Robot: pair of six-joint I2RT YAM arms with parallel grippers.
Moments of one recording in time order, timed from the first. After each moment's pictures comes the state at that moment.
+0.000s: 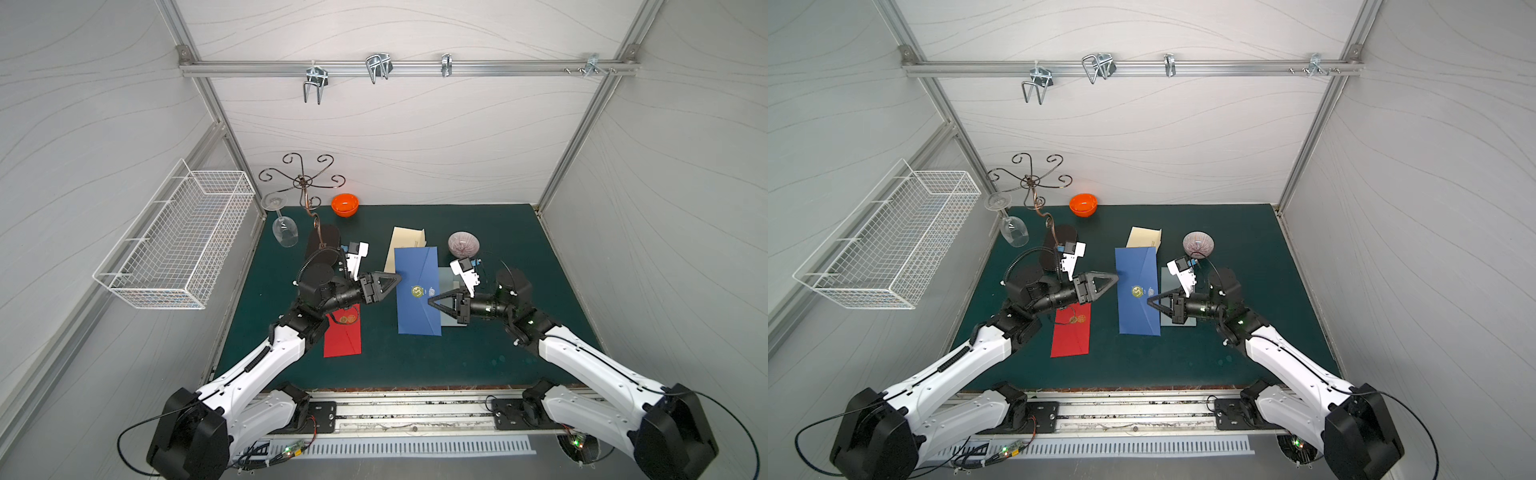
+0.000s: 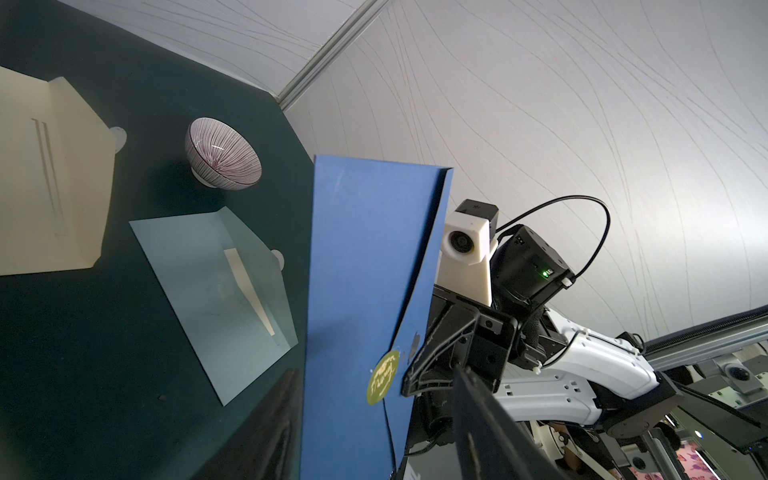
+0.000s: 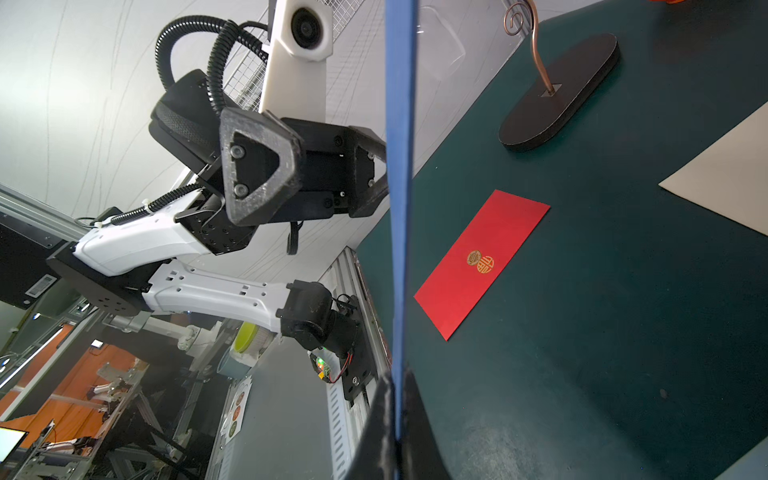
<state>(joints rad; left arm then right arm) -0.58 1.50 0.55 0.03 0.37 -0.97 0.68 1.71 0.65 0.33 -0.76 0.89</state>
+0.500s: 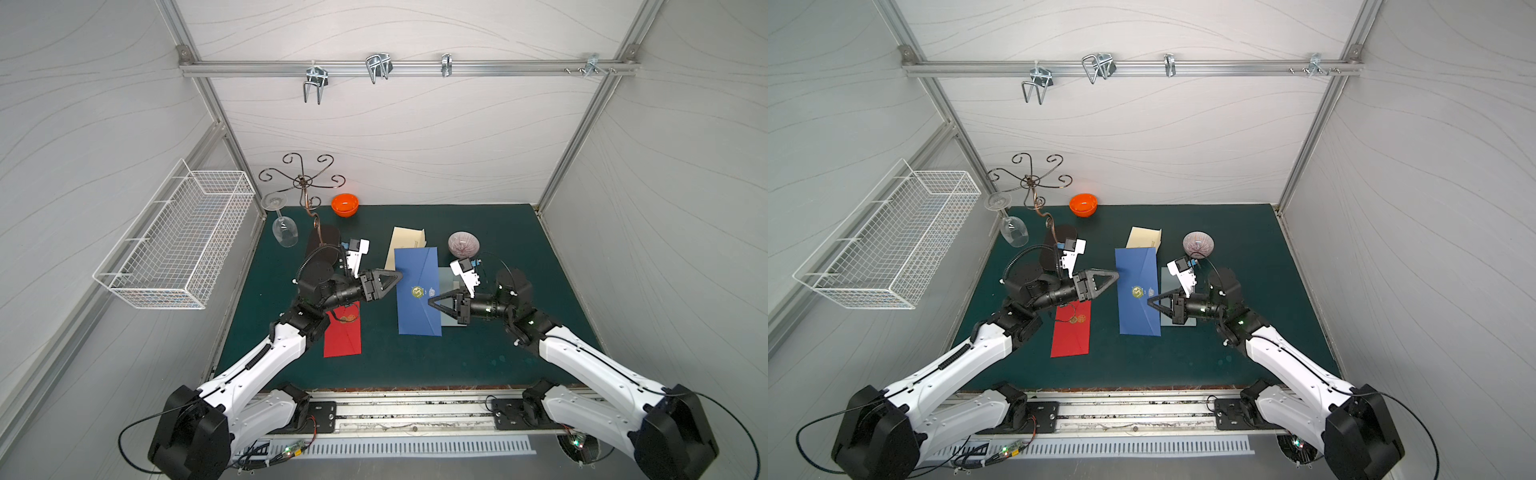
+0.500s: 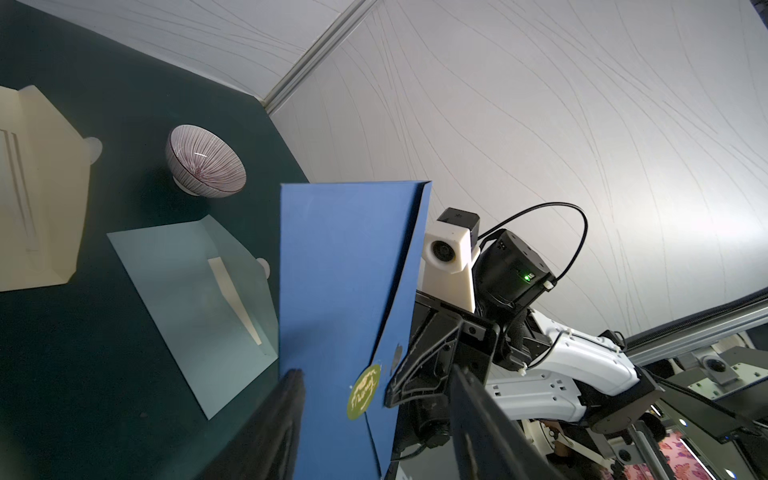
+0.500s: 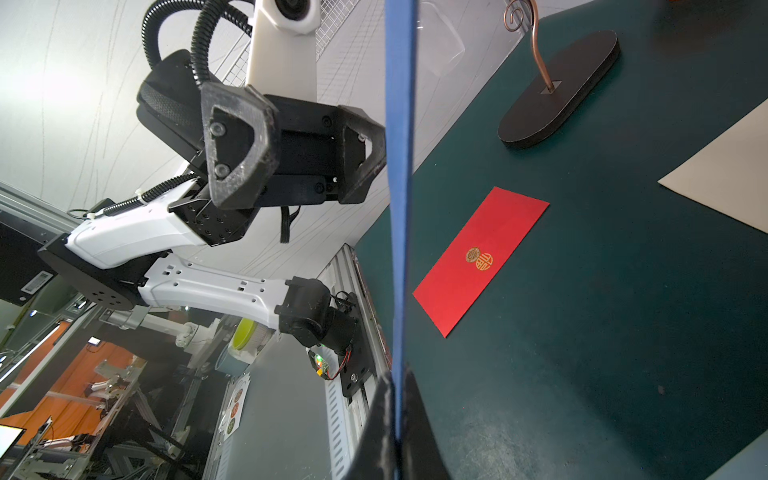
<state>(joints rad) -0.58 1.45 0.53 0.04 0.38 -0.98 0.69 1.71 0.67 0.24 -0.72 0.86</state>
